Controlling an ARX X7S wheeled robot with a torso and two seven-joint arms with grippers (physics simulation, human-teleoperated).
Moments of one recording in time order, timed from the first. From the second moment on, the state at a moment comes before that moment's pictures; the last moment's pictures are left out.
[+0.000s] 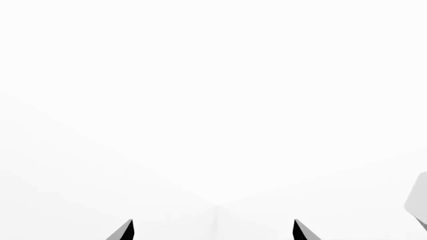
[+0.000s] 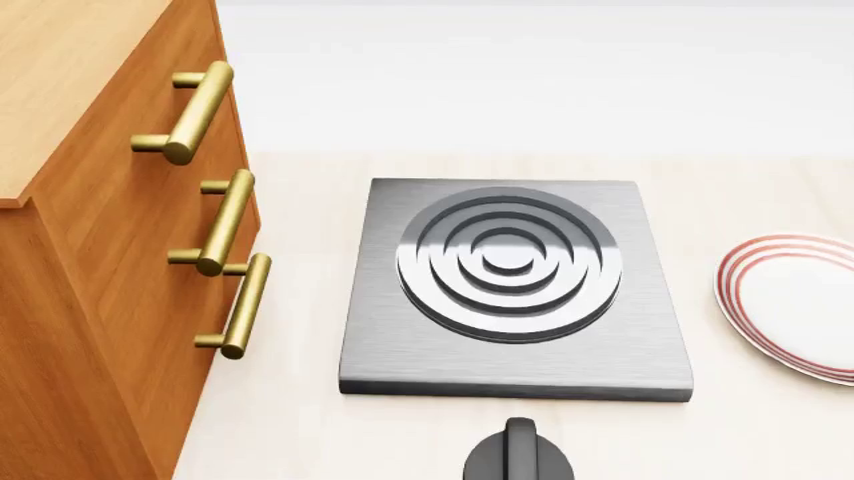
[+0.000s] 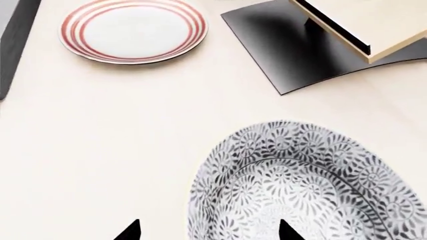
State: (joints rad) left arm -0.14 -0.47 -0.82 0.99 -1.69 -0.29 0.04; right arm -0.09 0.71 0.57 -0.02 0.53 0.79 -0.16
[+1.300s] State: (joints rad) left arm -0.14 -0.45 -0.81 0.98 -1.68 -0.30 0.04; right arm -0.22 0.76 0.71 -0.18 0.59 0.79 -0.20
